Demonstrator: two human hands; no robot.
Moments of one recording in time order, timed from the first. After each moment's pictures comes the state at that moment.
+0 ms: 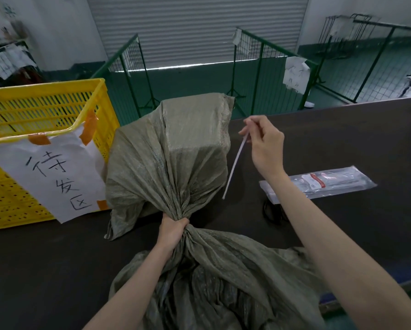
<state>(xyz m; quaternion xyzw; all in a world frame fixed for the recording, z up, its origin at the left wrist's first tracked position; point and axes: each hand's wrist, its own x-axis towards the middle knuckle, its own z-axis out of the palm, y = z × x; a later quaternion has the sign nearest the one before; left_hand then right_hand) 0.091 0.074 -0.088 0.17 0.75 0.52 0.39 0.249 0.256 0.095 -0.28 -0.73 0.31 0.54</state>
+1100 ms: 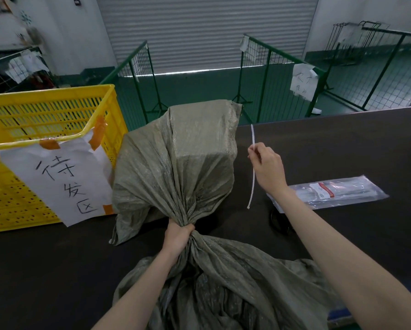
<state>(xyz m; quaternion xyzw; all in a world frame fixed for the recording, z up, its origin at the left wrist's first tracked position) 0.091 0.079 -0.086 0.16 0.76 0.51 0.38 0.247 0.296 0.031 -0.33 -0.84 0.17 0.40</state>
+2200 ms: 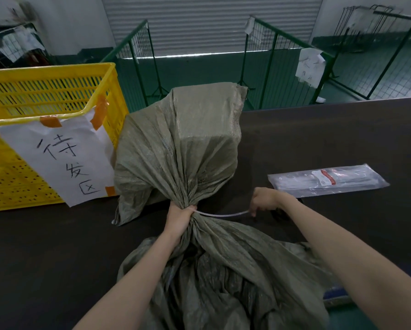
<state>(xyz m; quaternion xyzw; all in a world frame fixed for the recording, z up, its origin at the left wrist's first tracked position) 0.097 0.073 -0.079 0.17 0.72 0.57 0.37 0.274 0.273 -0.029 -0.40 -0.82 0.36 -0.21</state>
